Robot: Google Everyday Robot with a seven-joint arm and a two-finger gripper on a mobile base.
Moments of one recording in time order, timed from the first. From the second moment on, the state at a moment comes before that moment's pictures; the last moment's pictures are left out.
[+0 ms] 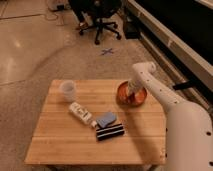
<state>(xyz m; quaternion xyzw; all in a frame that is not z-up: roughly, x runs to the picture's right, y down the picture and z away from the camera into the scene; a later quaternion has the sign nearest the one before) 0.159 0.020 0.957 -0.08 -0.26 -0.76 0.58</state>
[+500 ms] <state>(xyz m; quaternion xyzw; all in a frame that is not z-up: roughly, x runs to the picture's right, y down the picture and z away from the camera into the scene) 0.078 0.000 0.886 0.01 -0.30 -0.81 0.51</state>
